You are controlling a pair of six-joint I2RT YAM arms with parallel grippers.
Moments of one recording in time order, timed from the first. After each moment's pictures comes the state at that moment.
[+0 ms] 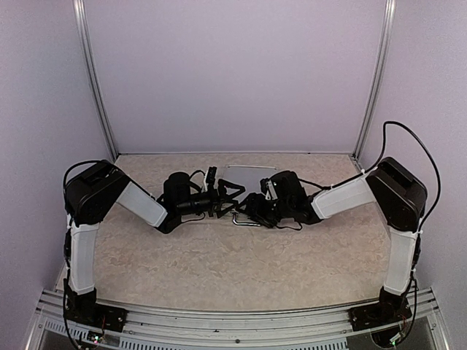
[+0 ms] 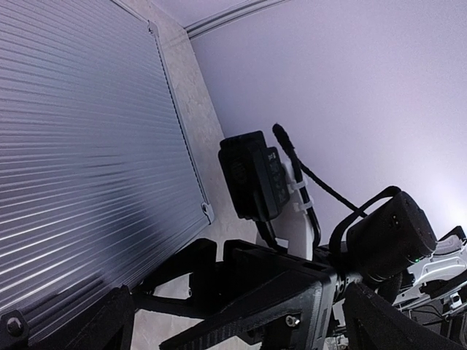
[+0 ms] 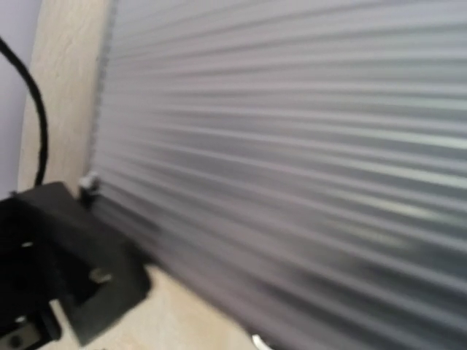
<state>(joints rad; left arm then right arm) -0.65 2.14 1.01 1.04 0.59 -1.12 0.72 1.97 1.06 0.33 -0.27 0.93</state>
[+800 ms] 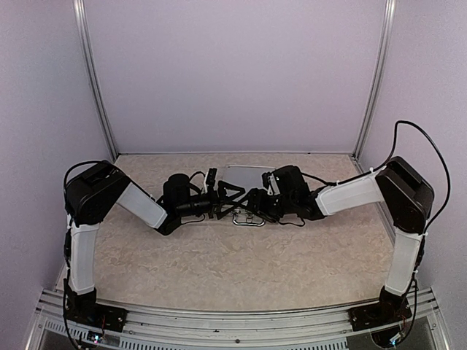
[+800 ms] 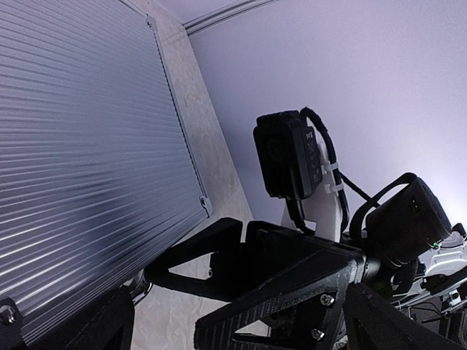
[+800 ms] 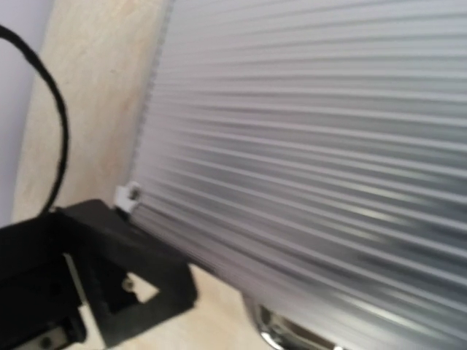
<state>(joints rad) -0.65 2.14 1.00 1.06 0.59 -1.12 0.72 1.91 1.07 0.27 -0.25 0.88</state>
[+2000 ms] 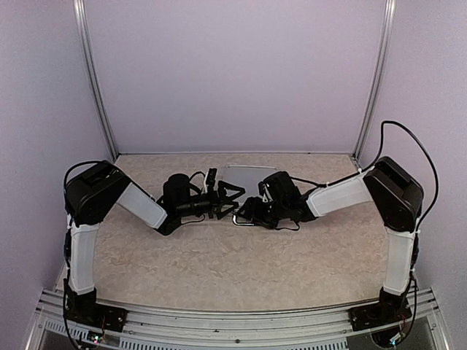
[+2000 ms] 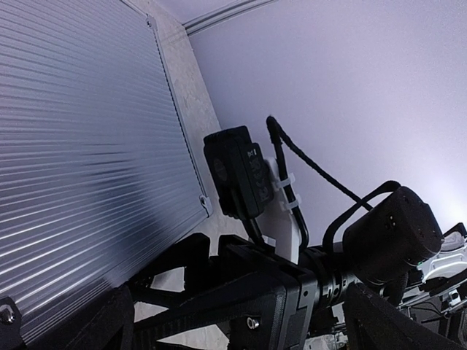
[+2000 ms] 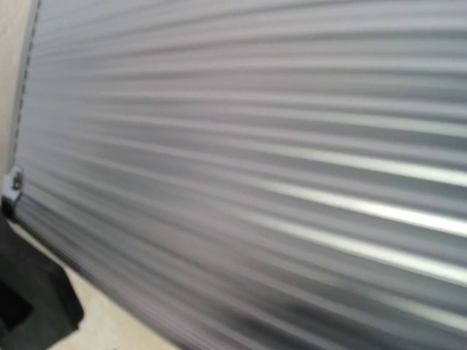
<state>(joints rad) -0.65 2.14 1.00 1.06 0.59 -1.12 0.76 2.00 1.14 0.14 -0.18 0.88</state>
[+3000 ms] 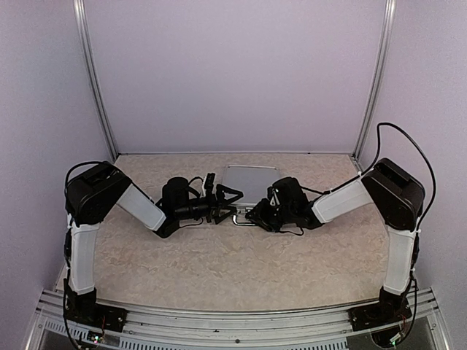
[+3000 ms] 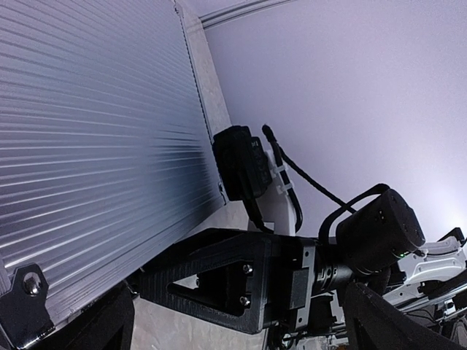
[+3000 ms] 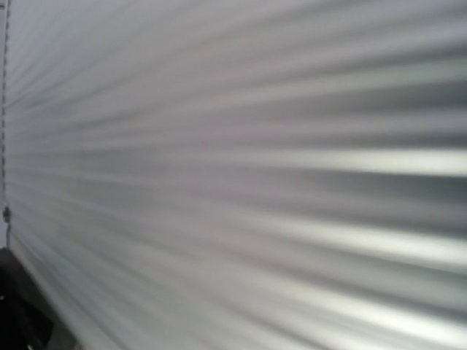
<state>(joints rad) -0.65 2.14 0.96 1.07 0.59 -1.15 0.72 1.99 1.01 0.35 -0.23 1.07</state>
